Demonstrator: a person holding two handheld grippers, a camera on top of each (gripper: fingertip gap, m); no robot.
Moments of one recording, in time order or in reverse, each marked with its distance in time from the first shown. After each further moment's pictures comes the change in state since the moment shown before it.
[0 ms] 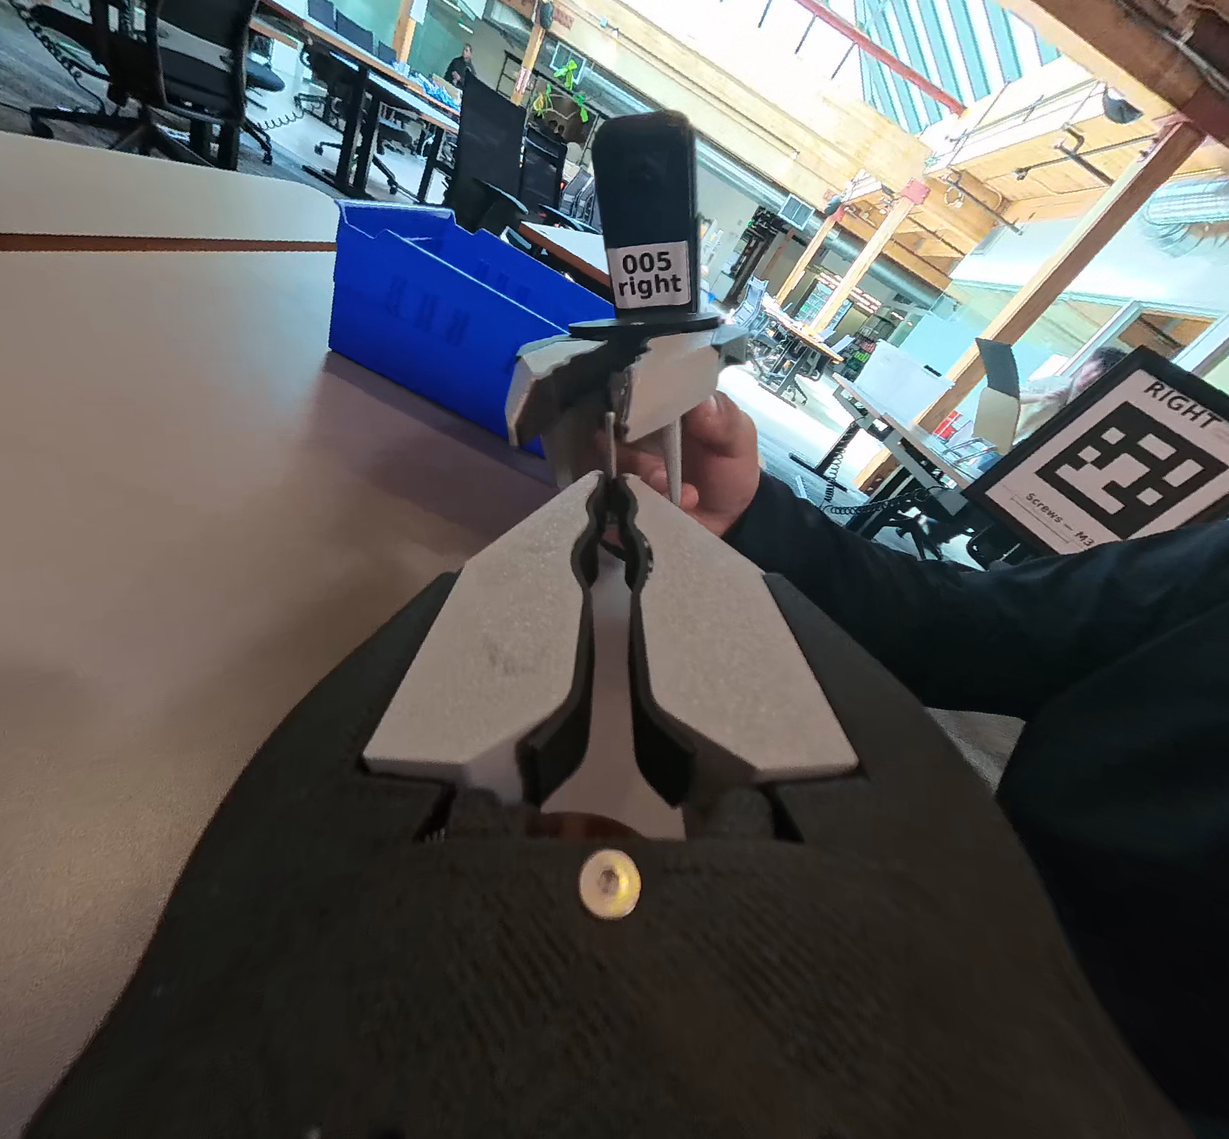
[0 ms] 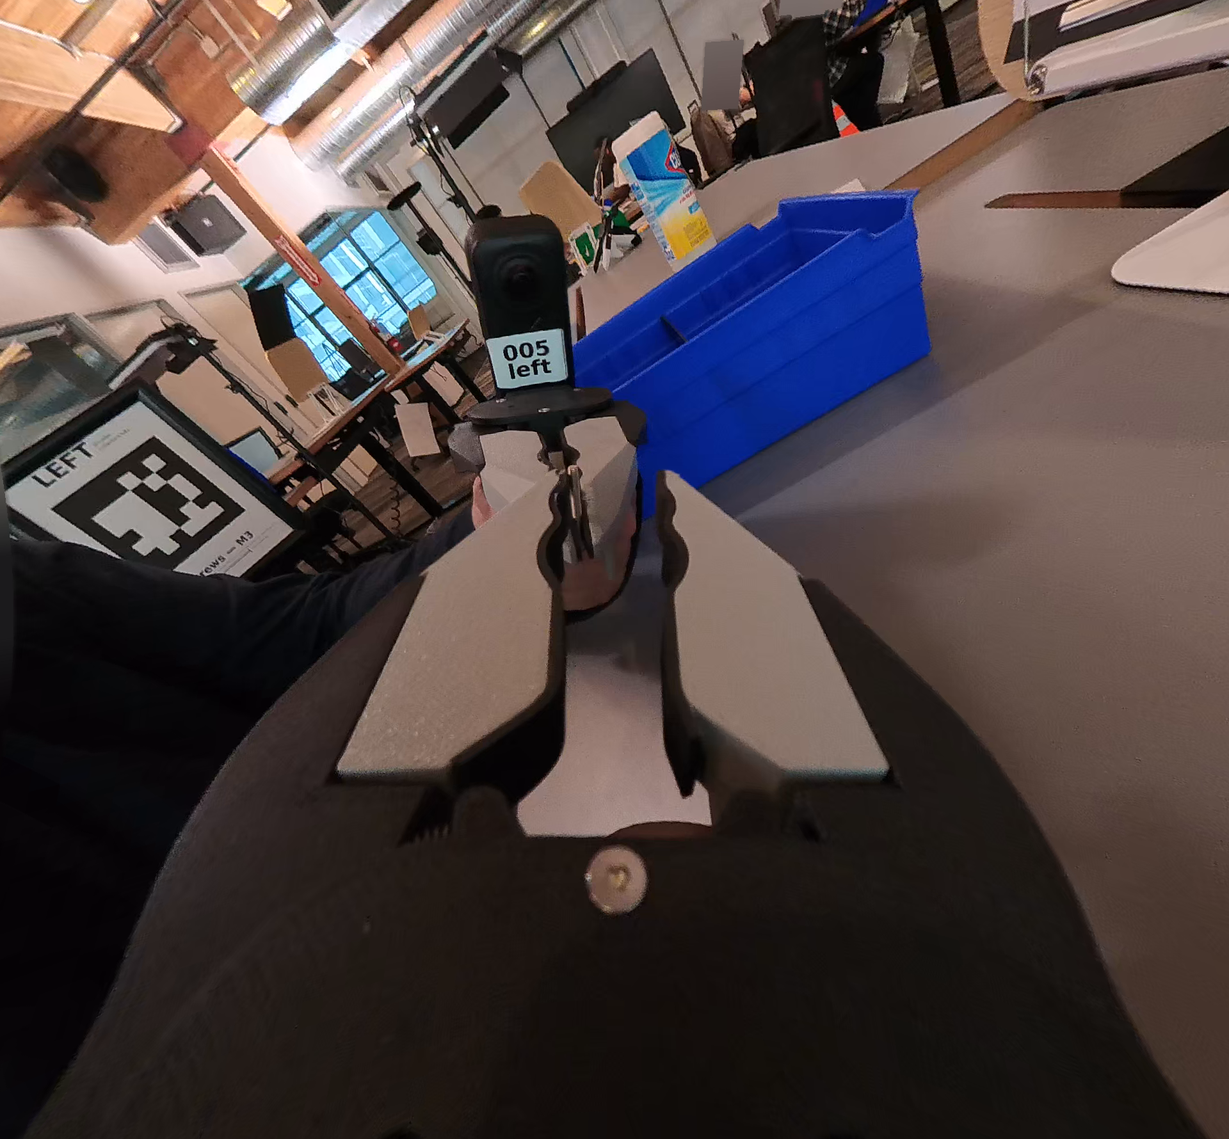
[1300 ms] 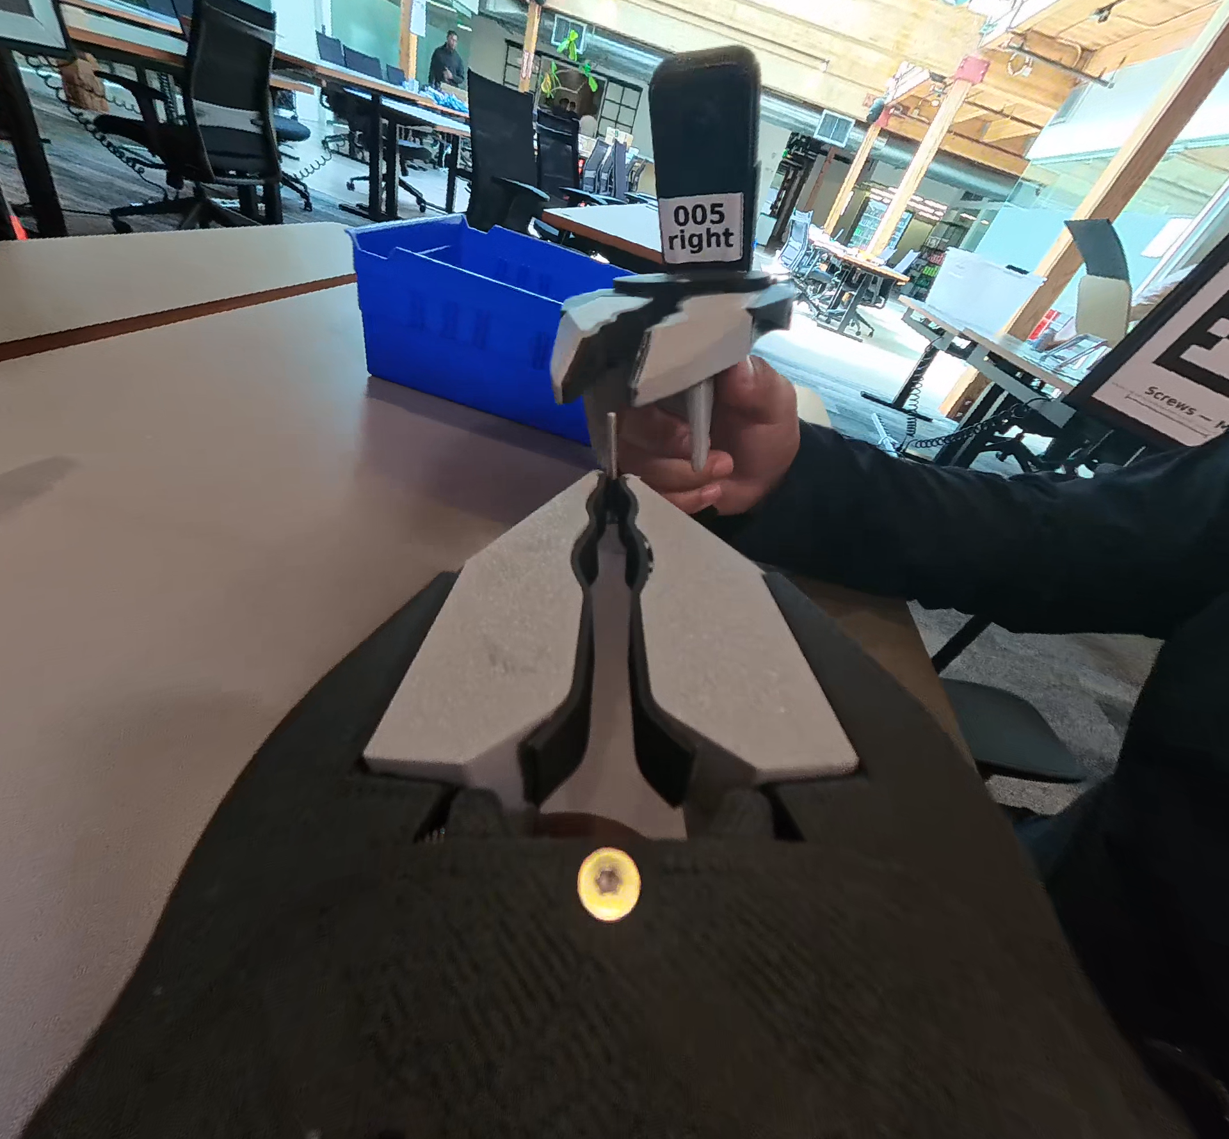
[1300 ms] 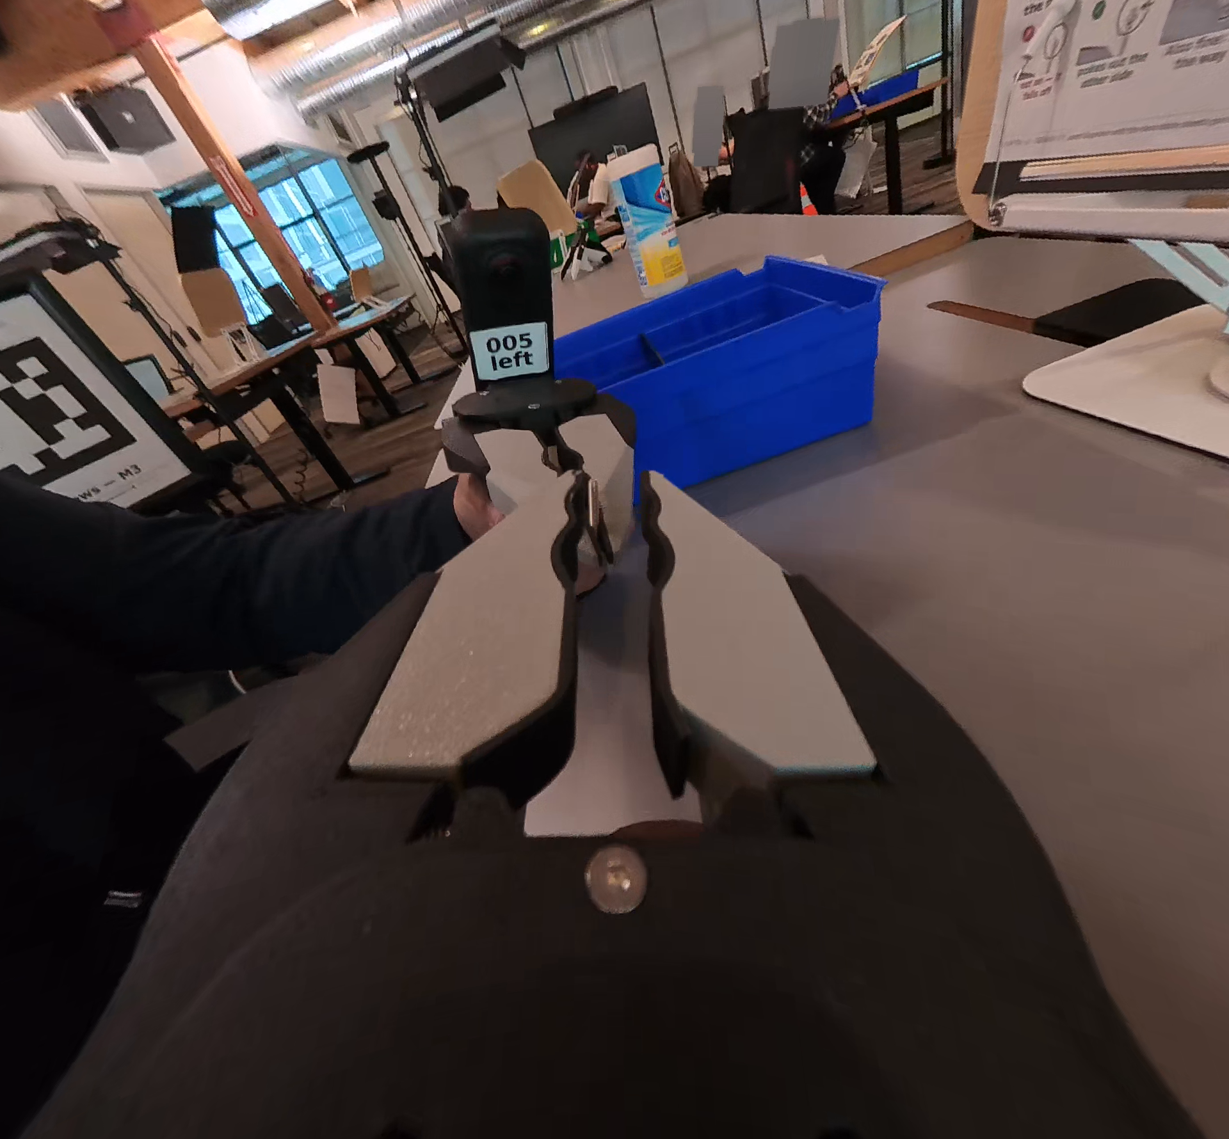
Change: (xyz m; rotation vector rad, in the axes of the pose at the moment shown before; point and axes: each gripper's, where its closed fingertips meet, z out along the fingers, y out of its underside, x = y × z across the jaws) left arm -0.003 0.009 0.001 -0.044 -0.036 0.206; right arm -0.008 0.001 -0.010 0.021 0.046 -0.232
